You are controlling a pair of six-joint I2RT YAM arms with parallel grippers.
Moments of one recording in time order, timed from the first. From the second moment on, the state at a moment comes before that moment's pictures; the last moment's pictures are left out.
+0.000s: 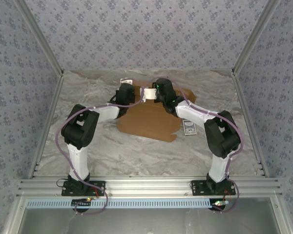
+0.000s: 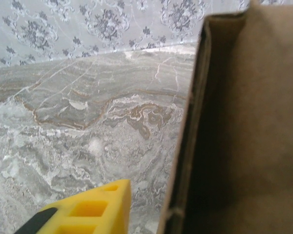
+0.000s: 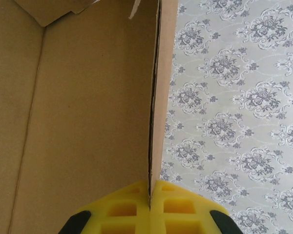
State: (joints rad) left arm -0.50 1.99 1.21 0.29 -0.43 -0.13; right arm 0.58 1.83 1.29 0.10 0.21 -1.32
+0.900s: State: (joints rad) left arm -0.34 1.87 0.95 0.50 0.02 0.01; right arm 0.58 1.88 1.43 -0.09 0.22 -1.22
